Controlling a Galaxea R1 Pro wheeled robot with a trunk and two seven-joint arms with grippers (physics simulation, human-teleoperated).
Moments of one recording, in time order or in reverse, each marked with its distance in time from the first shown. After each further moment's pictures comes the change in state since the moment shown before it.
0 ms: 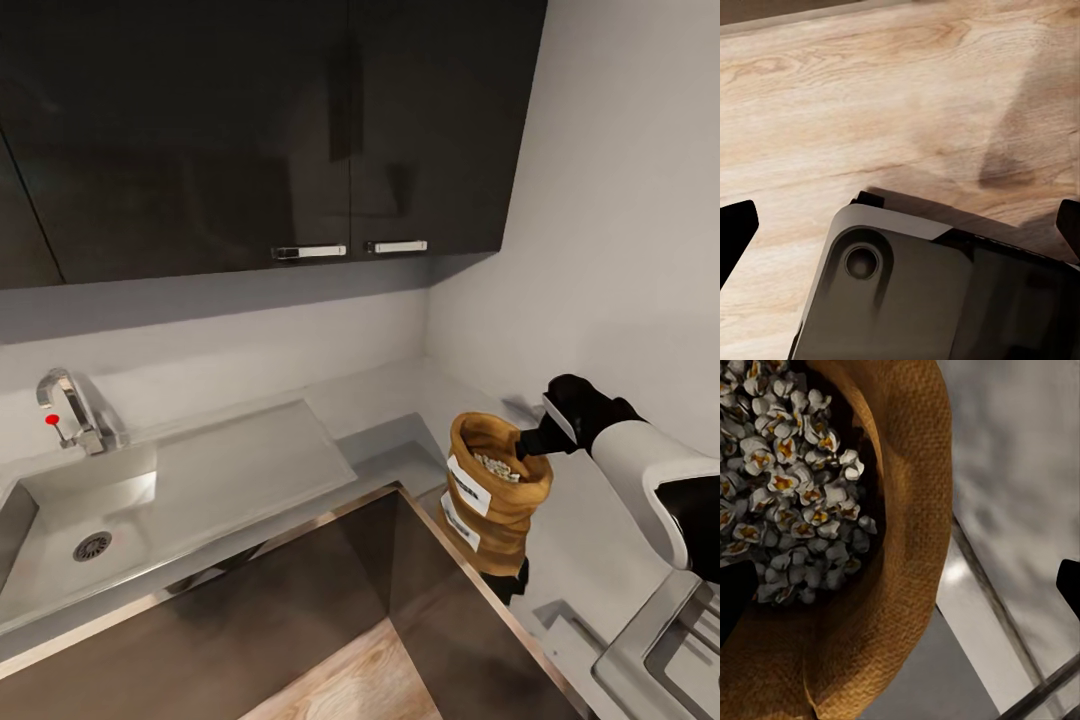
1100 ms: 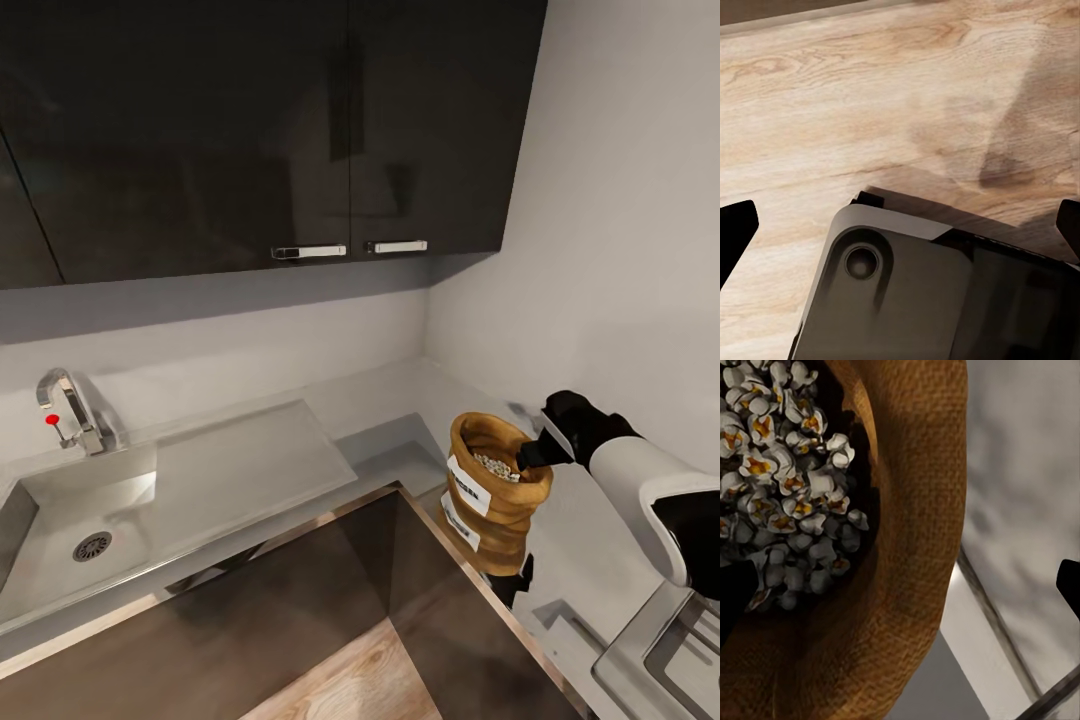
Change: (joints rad) left arm 0.000 0.000 0.000 0.000 0.000 0.000 0.000; right arm 0.053 0.002 -0.005 0.003 -0.001 -0.069 -0.038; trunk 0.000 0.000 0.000
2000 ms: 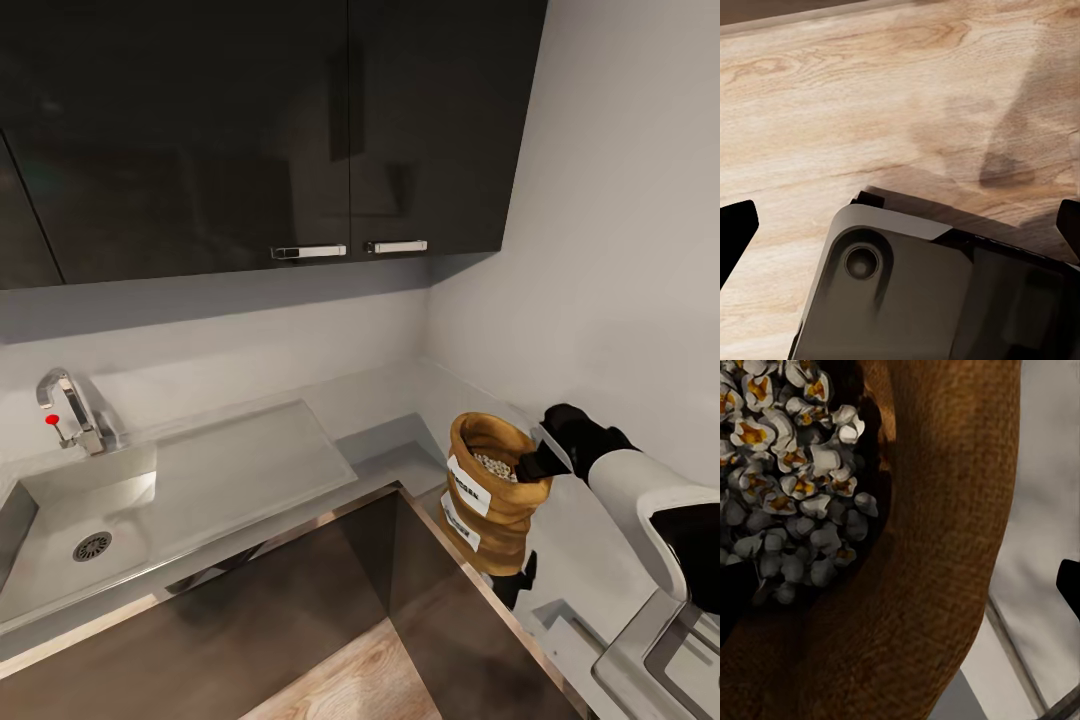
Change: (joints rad) left arm 0.000 0.000 0.001 0.000 0.000 0.000 0.000; right arm 0.043 0.001 0.000 0.001 0.000 -0.040 0.000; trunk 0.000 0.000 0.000
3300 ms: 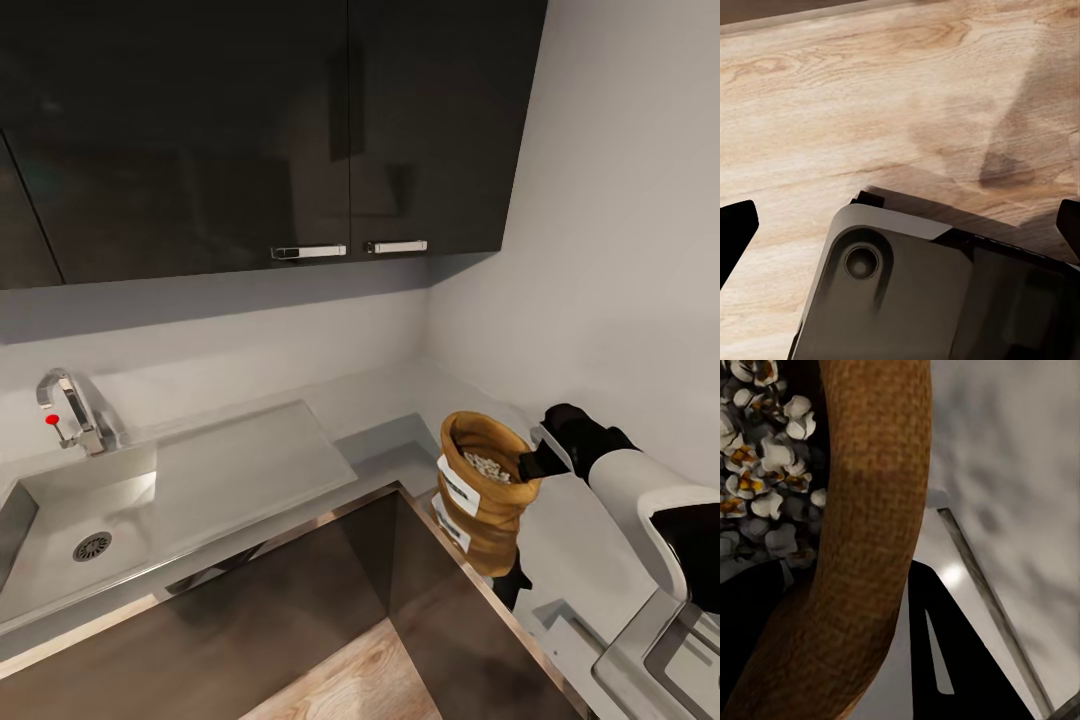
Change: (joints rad) left arm 0.000 0.000 0.000 0.001 0.000 0.000 0.000; right arm -0.001 -0.001 -0.009 0.000 -0.006 -0.002 0.001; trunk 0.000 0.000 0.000
